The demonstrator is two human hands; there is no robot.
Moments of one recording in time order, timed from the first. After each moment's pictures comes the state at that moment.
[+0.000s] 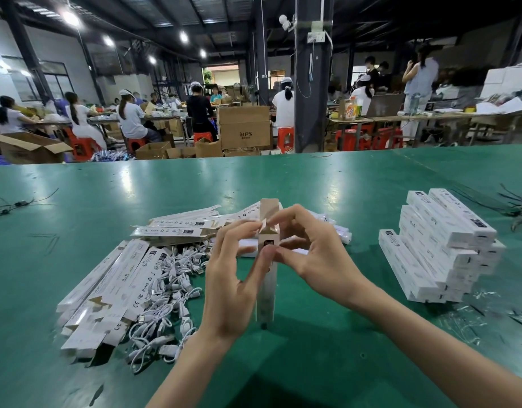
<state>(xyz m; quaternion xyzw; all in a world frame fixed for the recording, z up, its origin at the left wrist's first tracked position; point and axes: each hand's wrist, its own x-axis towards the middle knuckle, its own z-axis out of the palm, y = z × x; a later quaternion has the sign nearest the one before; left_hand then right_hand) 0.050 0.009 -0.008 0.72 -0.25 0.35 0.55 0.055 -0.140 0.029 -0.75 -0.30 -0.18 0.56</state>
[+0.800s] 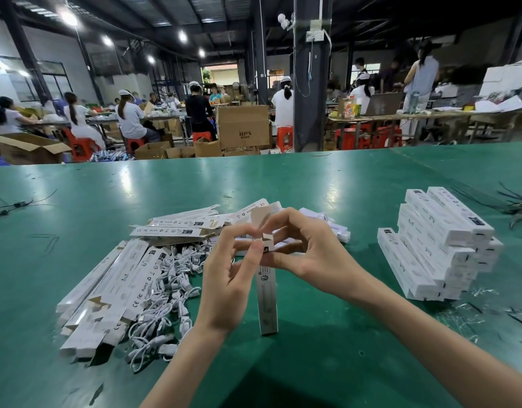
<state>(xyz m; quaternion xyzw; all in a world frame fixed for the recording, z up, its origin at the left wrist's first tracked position) 0.049 0.011 -0.003 0.69 -0.25 0.24 0.64 0.055 -0.143 0.032 -0.77 -0.30 -0.11 0.56</state>
